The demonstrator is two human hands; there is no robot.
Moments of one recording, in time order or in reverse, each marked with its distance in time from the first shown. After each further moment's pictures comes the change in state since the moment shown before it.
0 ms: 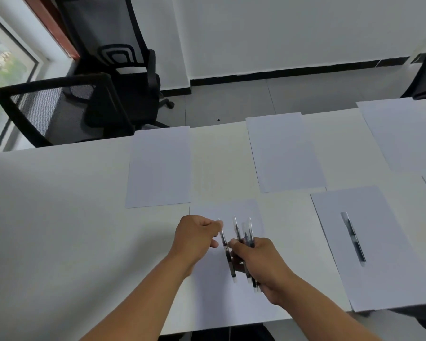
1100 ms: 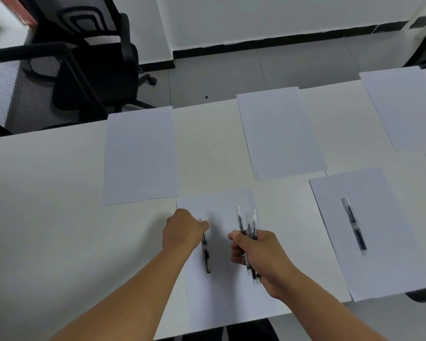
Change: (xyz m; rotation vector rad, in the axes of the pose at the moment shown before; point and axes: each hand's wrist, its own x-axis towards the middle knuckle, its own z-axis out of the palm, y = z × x) left_hand 0.081 -0.039 0.024 0.513 0.099 -0.131; right_hand 0.036 0.018 -0.017 0.144 0.101 0.070
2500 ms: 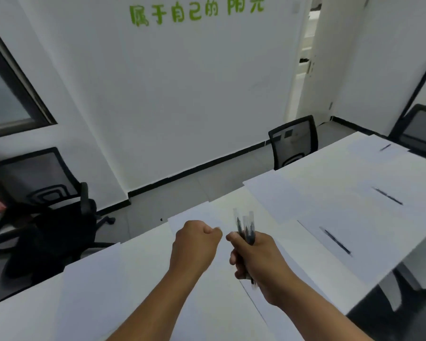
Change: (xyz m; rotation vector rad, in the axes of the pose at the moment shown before) left_hand -0.230 0.250 -0.062 -0.098 0.170 0.814; right_hand -0.188 -0.160 -0.132 0.110 0.225 -0.566
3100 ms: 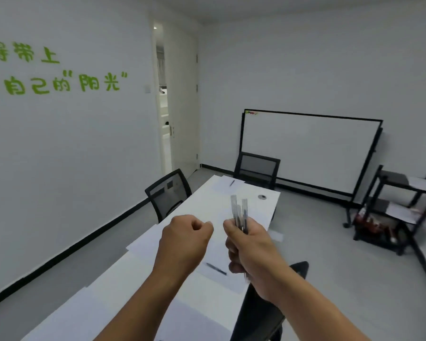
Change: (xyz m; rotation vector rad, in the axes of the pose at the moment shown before) left_hand -0.090 0.227 0.046 -0.225 -0.293 0.587; right_hand -0.162 -0.097 -0.160 0.123 0.539 -0.290
